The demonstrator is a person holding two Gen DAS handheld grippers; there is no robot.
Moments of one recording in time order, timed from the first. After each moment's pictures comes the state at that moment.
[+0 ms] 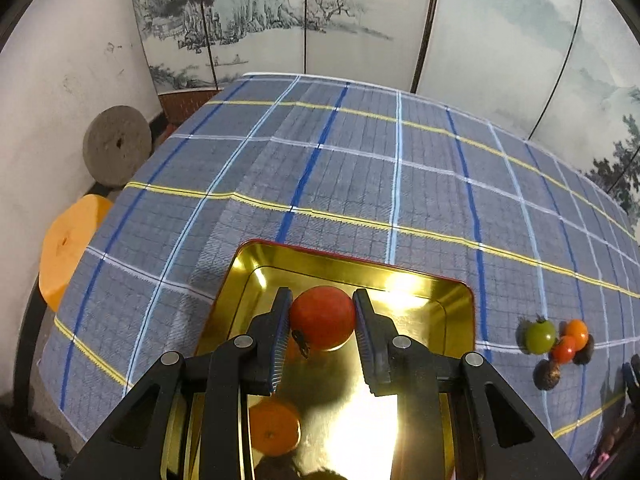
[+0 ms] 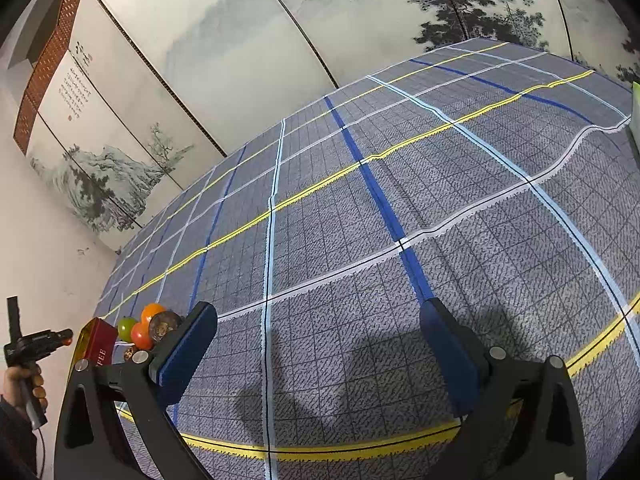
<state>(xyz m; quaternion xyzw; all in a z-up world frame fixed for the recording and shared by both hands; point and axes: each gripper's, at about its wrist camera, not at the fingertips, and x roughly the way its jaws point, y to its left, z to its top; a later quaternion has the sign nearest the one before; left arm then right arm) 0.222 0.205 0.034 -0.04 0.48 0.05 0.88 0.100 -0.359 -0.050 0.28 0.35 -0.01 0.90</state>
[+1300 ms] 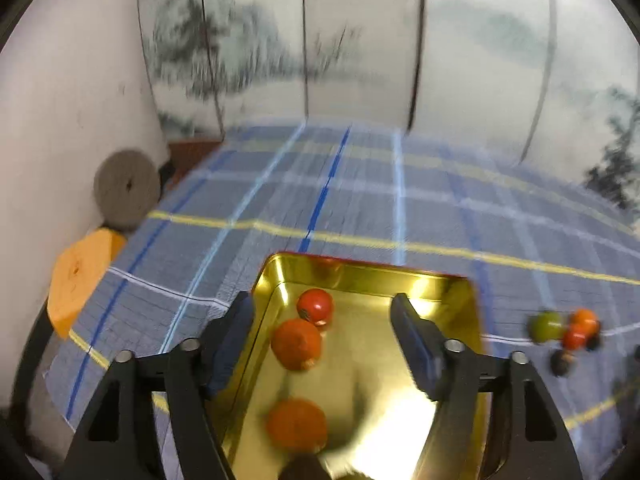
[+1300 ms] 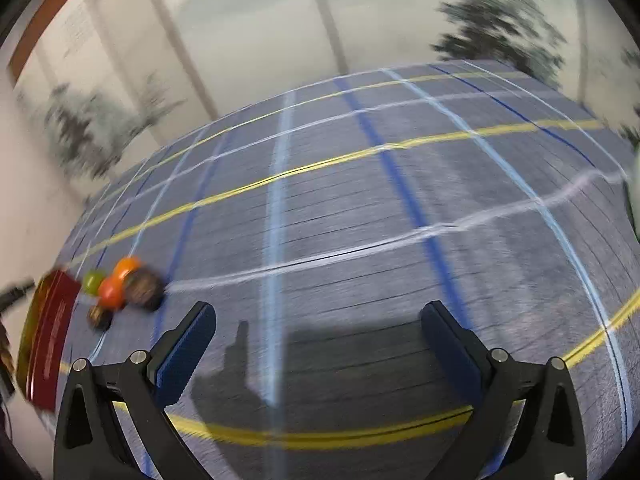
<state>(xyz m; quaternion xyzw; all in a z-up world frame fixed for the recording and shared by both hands) 0.156 0.213 0.047 -0.03 0.36 0.03 0.93 0.110 -0.308 -0.040 0.16 0.39 -0.02 0.91</state>
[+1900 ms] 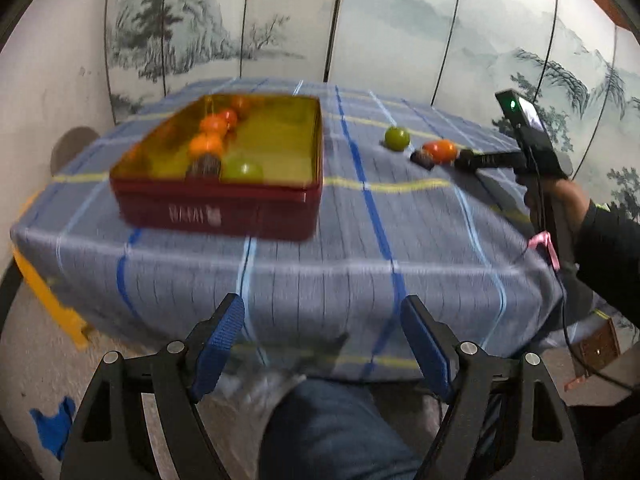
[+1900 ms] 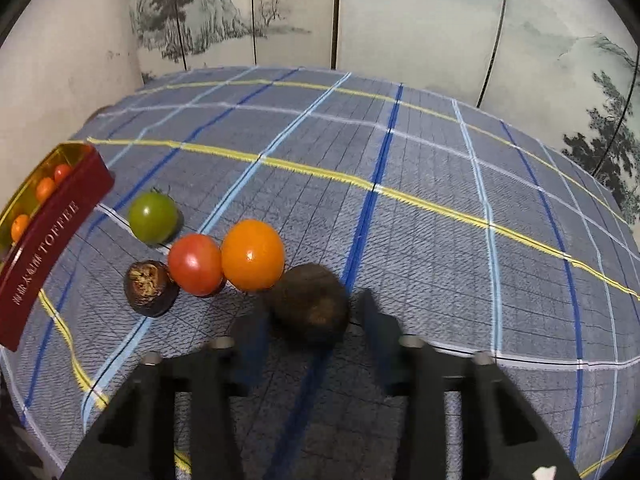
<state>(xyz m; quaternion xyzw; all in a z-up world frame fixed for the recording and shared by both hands) -0.076 0.140 -0.027 -0.05 0.39 -0.08 0.92 0.179 -0.167 -0.045 -0.06 0.44 0.08 0.89</state>
